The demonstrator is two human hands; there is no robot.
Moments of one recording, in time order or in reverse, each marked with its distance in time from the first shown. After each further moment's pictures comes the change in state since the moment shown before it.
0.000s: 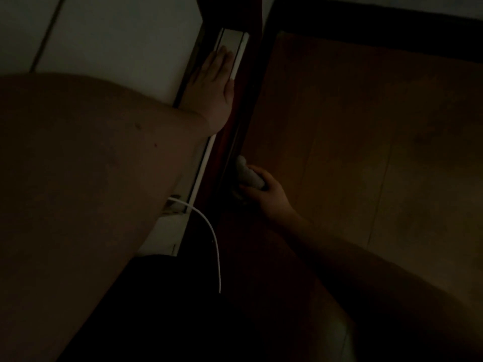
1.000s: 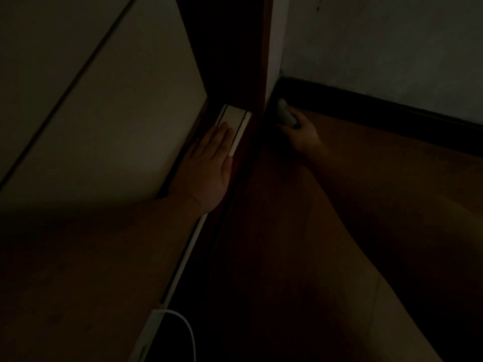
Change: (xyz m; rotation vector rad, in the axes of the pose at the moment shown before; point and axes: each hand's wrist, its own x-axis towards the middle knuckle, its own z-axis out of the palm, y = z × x) left_hand -0.004 -0.008 0.013 -0.026 0.083 0.030; right_hand 0.210 -0.184 -0.088 -0.406 0.190 -0.171
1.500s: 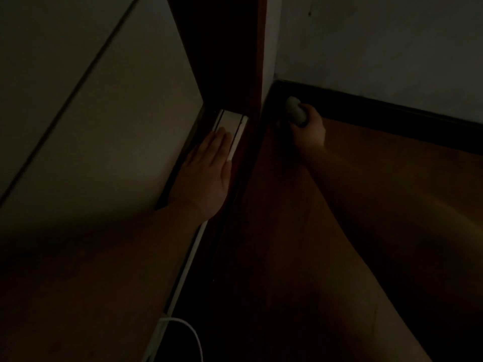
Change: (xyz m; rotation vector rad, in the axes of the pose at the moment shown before) left_hand -0.003 0.003 0.003 0.007 0.013 -0.002; right_hand 0.000 0.002 -0.010 -0.190 0.296 -0.097
